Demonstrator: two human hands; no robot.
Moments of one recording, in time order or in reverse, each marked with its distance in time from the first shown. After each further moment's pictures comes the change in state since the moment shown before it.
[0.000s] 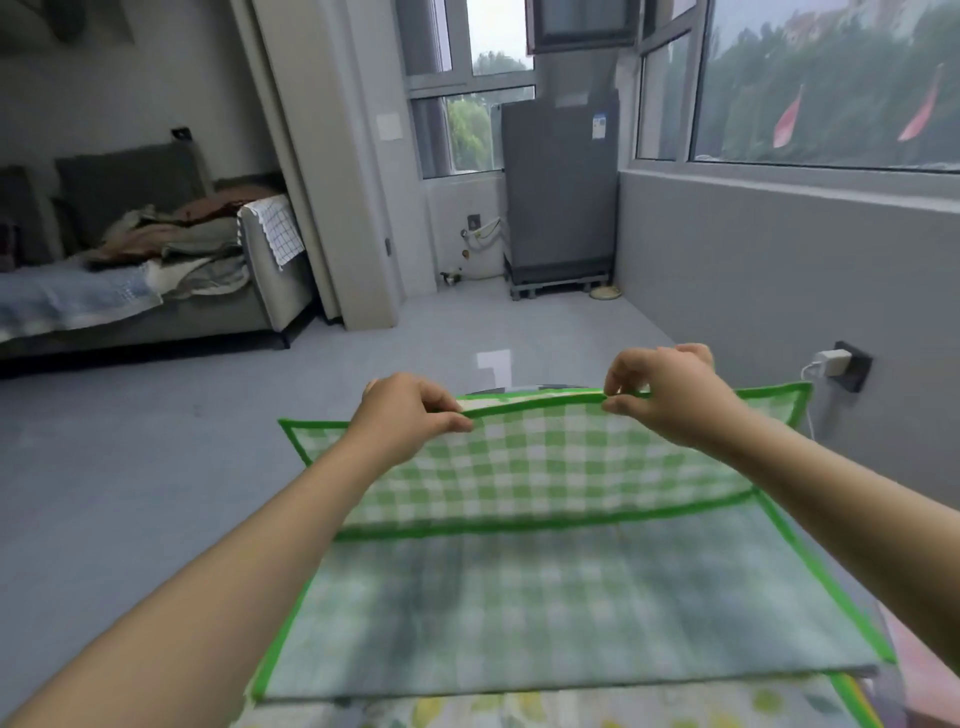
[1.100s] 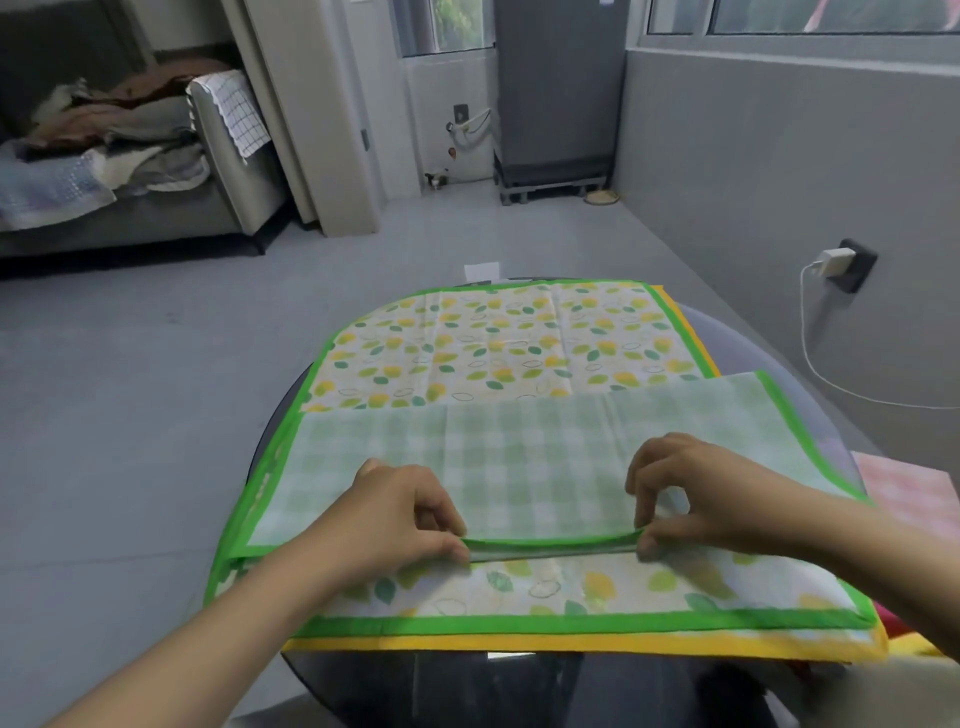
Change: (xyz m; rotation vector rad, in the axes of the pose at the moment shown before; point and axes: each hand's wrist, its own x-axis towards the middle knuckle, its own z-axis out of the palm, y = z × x) left_hand -0.134 -0.060 0.067 0.130 -0.424 0.049; right_hand -0.136 0.025 0.061 0.079 -0.585 -0.156
